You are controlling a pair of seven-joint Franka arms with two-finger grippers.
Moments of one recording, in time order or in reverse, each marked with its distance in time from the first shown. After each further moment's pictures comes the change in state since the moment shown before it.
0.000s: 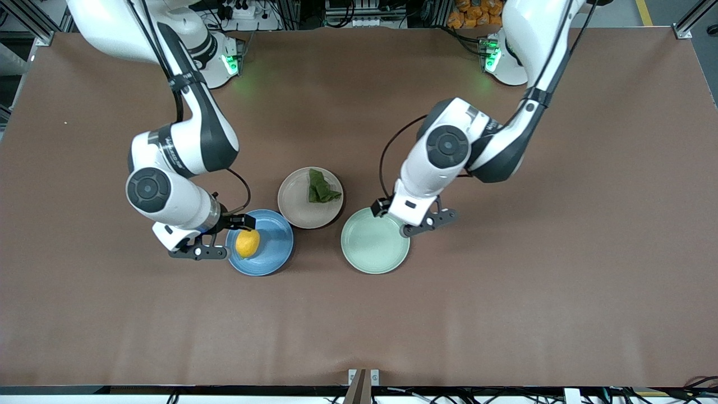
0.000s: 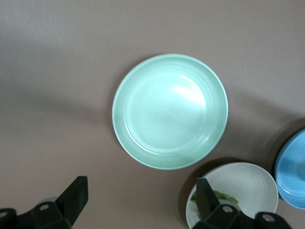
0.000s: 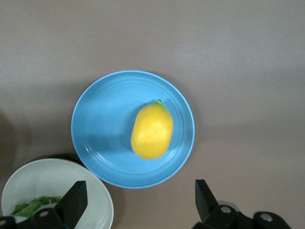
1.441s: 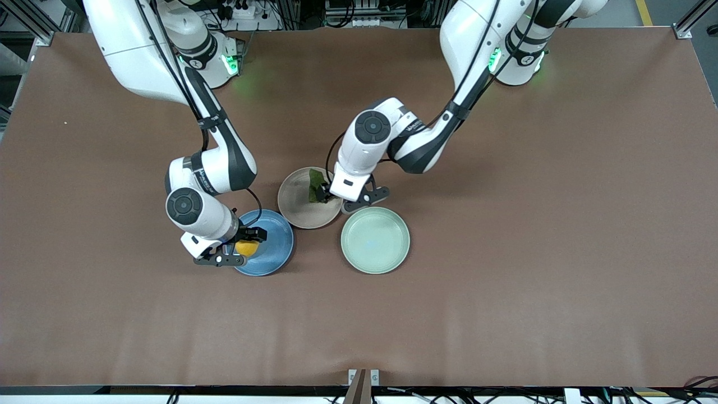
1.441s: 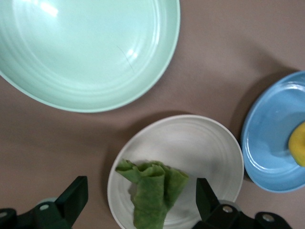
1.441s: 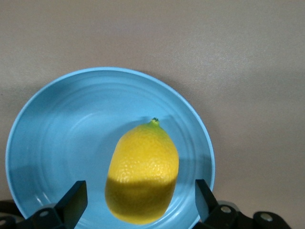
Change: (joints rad) left arm -0.217 0.175 0.003 0.000 0.000 0.342 -0.273; right arm 0.000 0.127 -0.001 -0.129 0.000 0.292 -0.010
